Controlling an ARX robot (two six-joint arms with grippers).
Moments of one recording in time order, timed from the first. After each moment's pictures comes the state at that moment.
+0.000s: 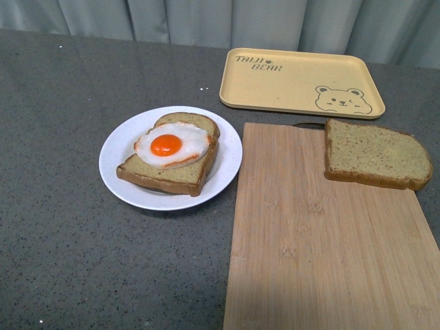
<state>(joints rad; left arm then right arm) 0.00 0.00 0.02 0.00 0.00 -0.01 -0.30 1.69 0.63 0.28 -0.38 0.02</state>
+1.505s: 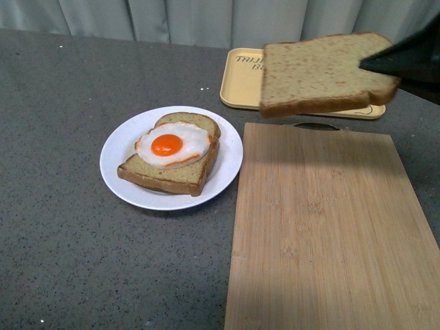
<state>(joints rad) 0.00 0.00 0.02 0.00 0.00 -0.01 0.00 1.86 0.92 0.32 -0.83 0.44</state>
